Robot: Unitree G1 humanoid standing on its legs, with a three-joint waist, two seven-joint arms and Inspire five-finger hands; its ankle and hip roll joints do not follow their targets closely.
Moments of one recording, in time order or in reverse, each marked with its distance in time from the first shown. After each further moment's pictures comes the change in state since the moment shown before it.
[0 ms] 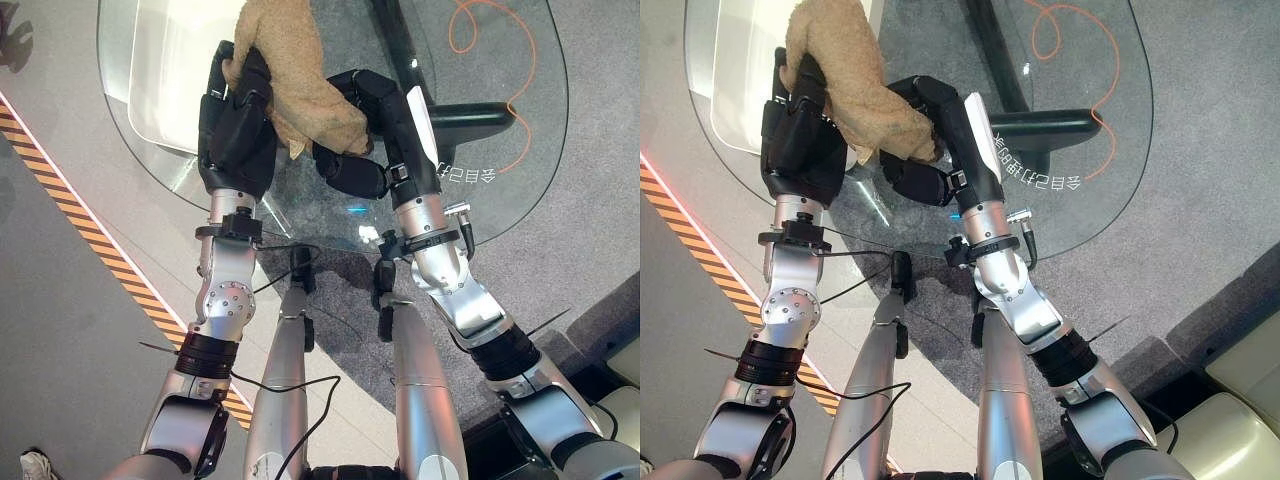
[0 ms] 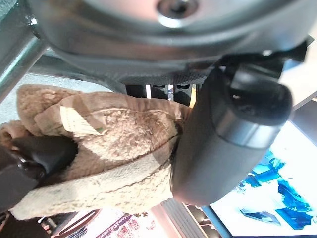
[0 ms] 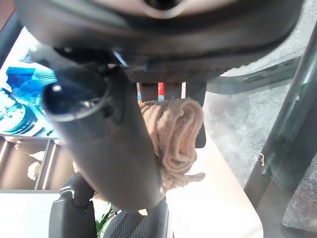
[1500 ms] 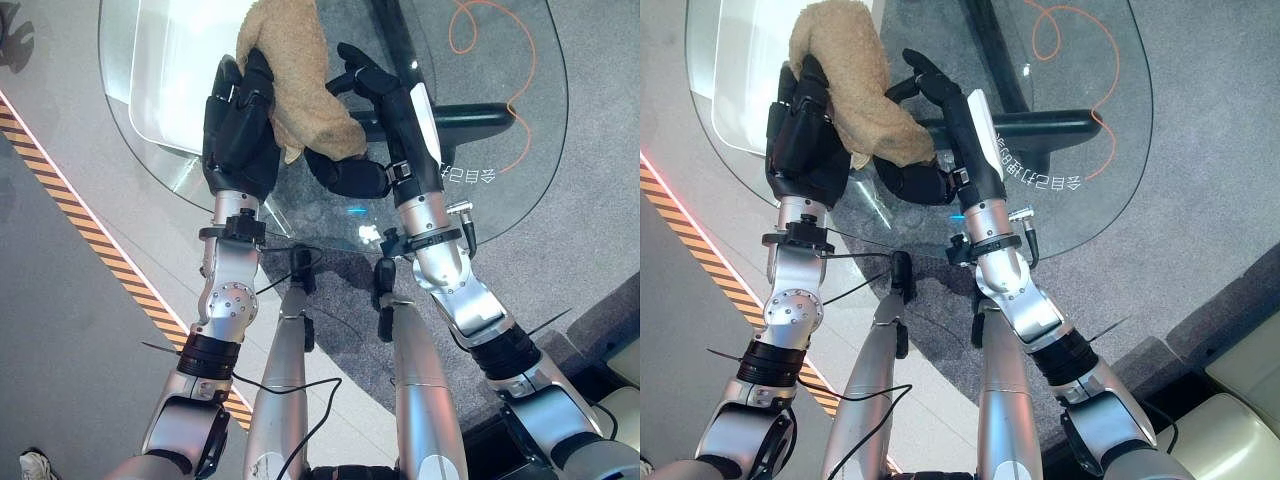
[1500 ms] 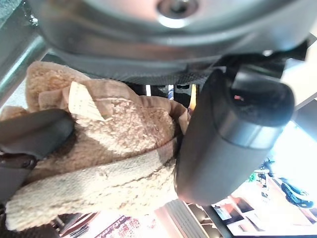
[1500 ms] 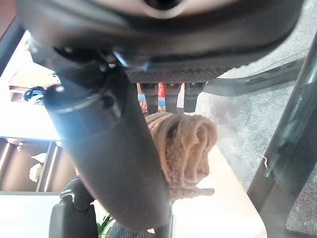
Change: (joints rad) left arm 0.002 -0.006 -0.011 0.000 0.002 -0.003 -0.001; right arm -0.001 0.001 -0.011 0.000 0.001 -0.004 -0.003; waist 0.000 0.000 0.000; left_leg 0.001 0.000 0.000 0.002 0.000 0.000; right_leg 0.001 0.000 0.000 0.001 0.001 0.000
